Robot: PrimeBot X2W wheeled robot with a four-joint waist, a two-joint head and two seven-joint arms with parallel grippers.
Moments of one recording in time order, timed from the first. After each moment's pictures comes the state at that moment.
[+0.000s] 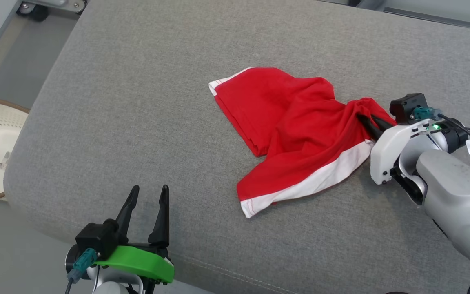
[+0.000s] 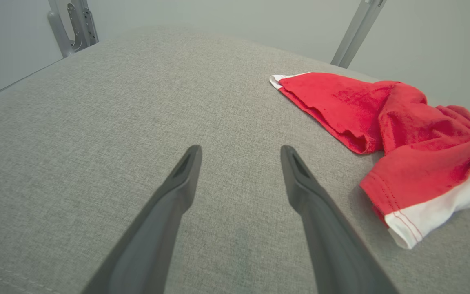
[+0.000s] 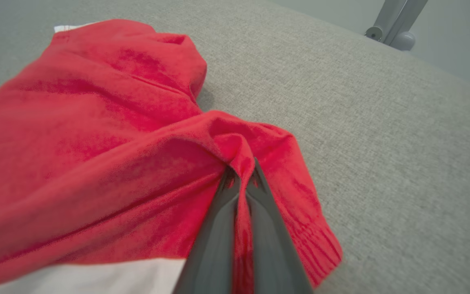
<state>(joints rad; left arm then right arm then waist) -0.10 0.05 -0.19 0.29 -0.35 -0.13 -0.26 -0.86 -0.42 0.93 0.91 0.79 0.13 -0.17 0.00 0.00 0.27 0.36</state>
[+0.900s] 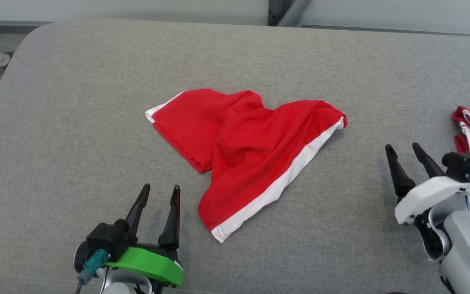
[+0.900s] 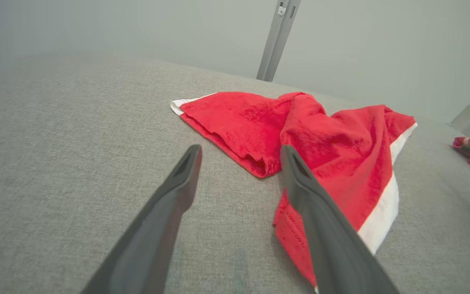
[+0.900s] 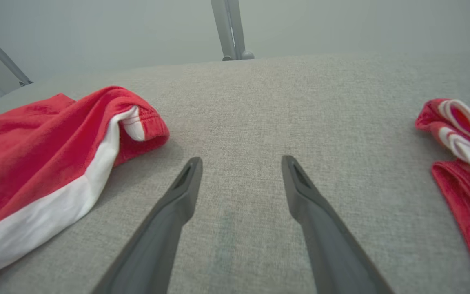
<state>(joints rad) -0.09 0.05 -0.22 0.26 -0.33 -0.13 -0.26 -0.45 -0.36 0.31 0.68 0.59 0.13 -0.26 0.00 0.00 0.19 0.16</state>
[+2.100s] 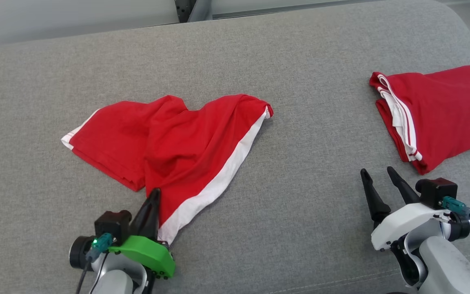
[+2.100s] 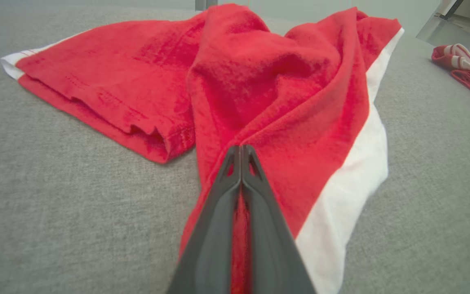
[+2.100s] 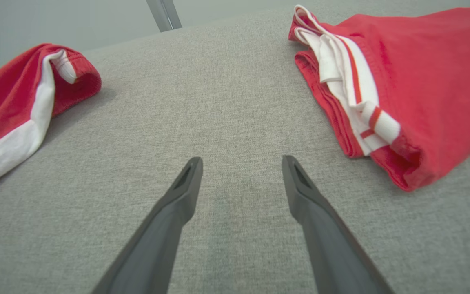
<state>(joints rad) -0.22 0.05 -0.22 0.54 -0.25 -0.12 -0.26 -0.30 -0.24 0.25 0.57 0.48 0.13 -0.26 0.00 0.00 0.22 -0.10</state>
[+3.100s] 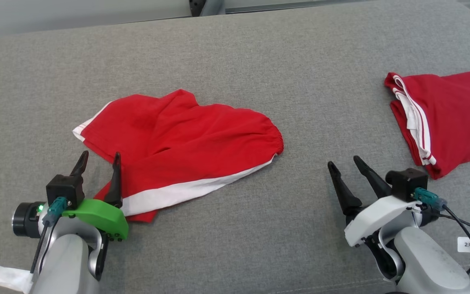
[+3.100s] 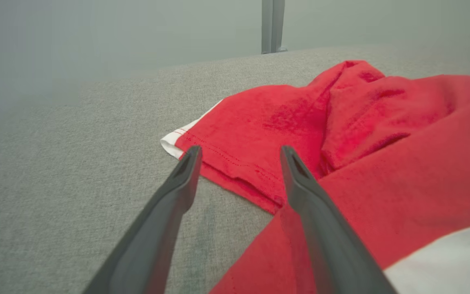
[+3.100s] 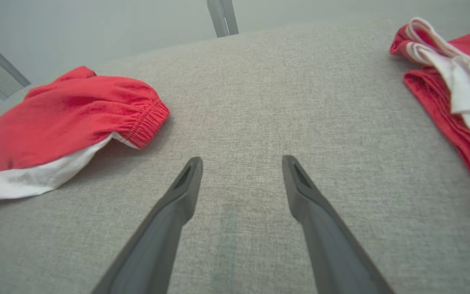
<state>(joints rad) -0.39 0.15 -0.08 0.63 -0.13 -0.12 -0.26 -0.34 -0.23 0.37 0.52 0.51 0.13 -0.26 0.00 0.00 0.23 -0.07</state>
